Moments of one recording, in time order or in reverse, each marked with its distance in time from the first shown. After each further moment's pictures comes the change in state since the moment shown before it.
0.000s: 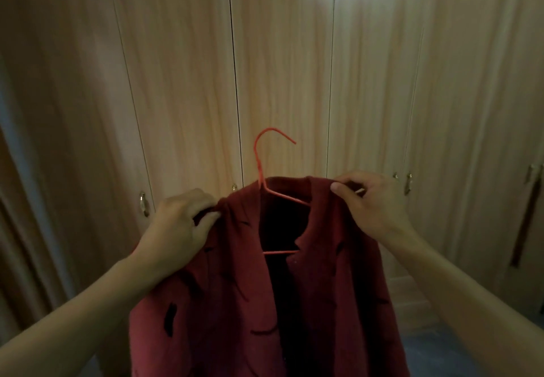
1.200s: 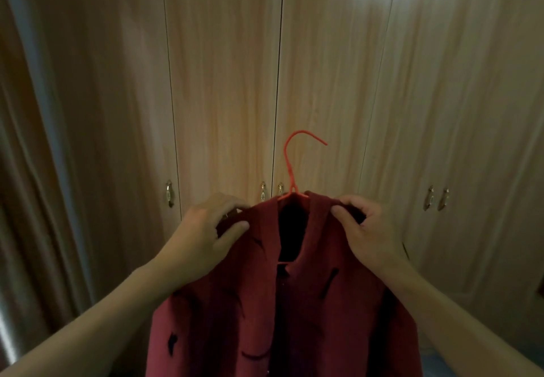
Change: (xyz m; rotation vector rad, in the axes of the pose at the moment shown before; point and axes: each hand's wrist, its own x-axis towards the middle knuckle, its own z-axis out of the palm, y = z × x) left_hand -0.028 -0.086 -0.016 -0.154 -0.076 -0.079; right_hand -0.002 -0.010 0.129 0.151 -0.078 0.030
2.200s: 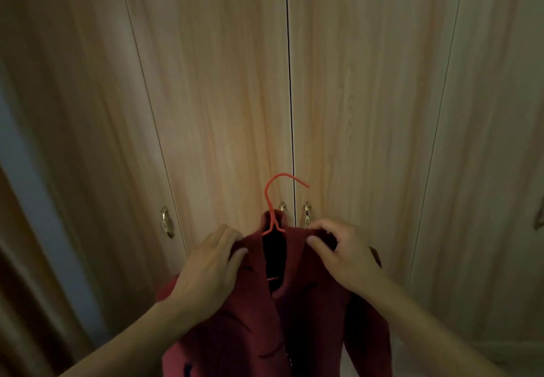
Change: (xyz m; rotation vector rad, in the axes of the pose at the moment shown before) left_hand 0.107 -0.191 0.151 0.273 -0.004 -0.111; right_hand 0.167 0.208 0.128 0.035 -0.261 -0.108
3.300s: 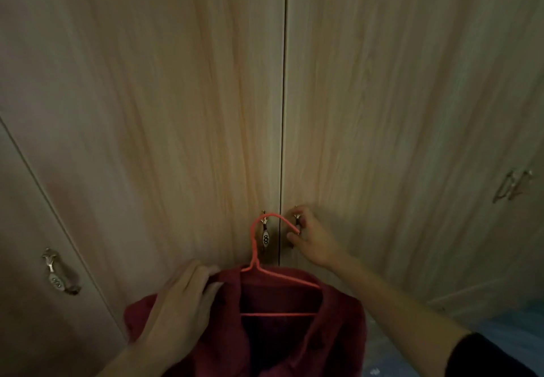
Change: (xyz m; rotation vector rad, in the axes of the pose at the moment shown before) left_hand 0.056 -0.203 0.156 -0.221 -0.009 0.184; right_hand 0.126 0.230 0.119 -0.233 -0.095 0.537
